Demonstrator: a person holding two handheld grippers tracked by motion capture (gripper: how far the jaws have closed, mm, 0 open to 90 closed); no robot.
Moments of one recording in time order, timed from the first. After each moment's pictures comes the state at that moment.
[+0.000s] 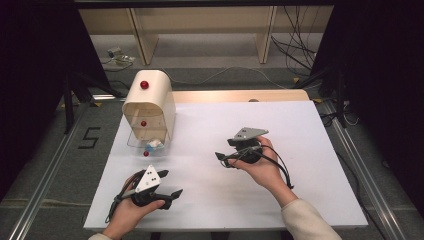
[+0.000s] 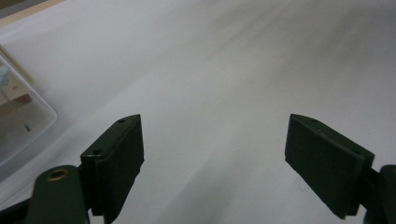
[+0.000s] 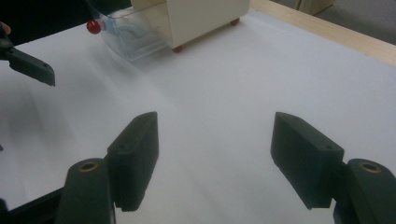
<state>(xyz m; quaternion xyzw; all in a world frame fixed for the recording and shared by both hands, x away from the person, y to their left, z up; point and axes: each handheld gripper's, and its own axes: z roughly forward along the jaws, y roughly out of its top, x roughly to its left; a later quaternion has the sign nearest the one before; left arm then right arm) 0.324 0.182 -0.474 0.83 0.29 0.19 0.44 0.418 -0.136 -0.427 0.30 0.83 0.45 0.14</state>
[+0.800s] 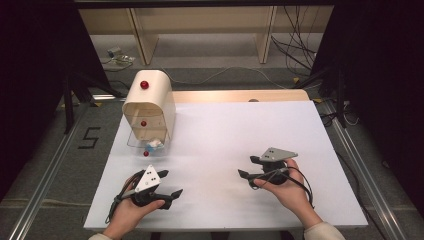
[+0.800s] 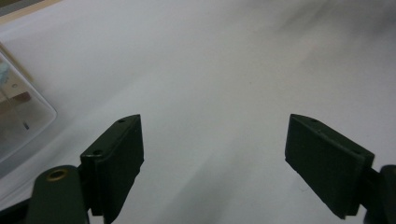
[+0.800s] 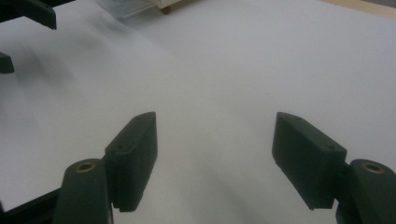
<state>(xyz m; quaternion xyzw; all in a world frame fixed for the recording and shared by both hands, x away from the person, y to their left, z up) 0.324 0.182 -0.474 0.83 0.30 0.18 0.45 0.372 -0.202 -0.457 0.33 0.82 0.45 0.14</state>
